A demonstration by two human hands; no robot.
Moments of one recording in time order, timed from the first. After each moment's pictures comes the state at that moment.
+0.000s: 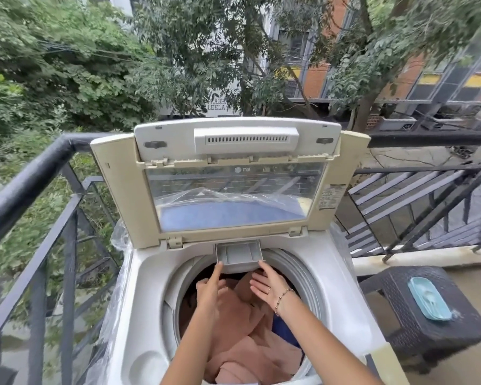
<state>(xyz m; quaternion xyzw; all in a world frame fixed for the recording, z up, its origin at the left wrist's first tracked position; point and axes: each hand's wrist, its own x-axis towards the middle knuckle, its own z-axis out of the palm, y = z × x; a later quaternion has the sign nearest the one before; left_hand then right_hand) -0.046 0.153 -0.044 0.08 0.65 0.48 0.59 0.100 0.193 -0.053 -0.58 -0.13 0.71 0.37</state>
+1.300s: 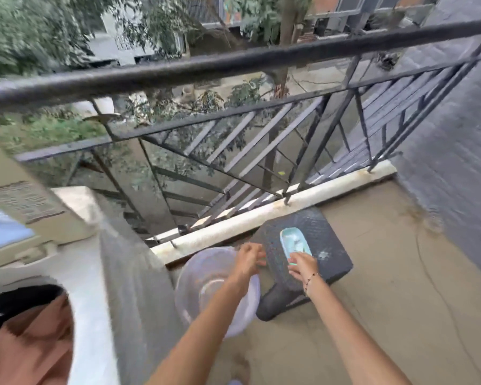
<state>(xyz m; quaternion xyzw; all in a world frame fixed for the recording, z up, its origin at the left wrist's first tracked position) 0.510 0.267 -0.056 0.31 0.59 0.24 0.71 0.665 0.251 -0.142 -0.78 -0.07 0.49 0.40</state>
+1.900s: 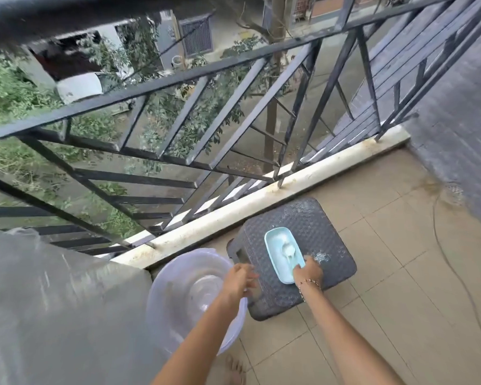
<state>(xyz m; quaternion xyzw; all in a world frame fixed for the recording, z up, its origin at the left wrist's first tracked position) 0.597 0.318 -0.180 0.24 0.66 0.11 0.70 0.771 0.293 -0.289 -0.90 -0.25 0.33 0.12</state>
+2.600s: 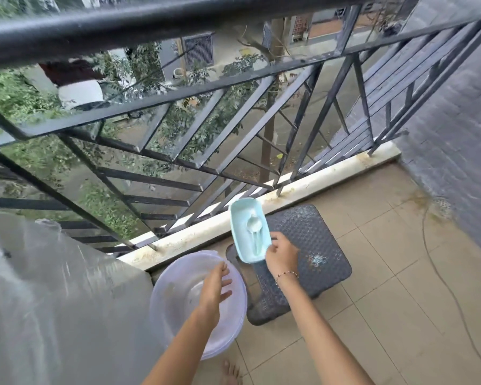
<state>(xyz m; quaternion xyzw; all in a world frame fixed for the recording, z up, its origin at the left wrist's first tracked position) 0.534 0.296 -0.186 0.19 0.66 0.25 0.68 0.689 0.318 -0.178 -0.83 -0.36 0.32 0.29</state>
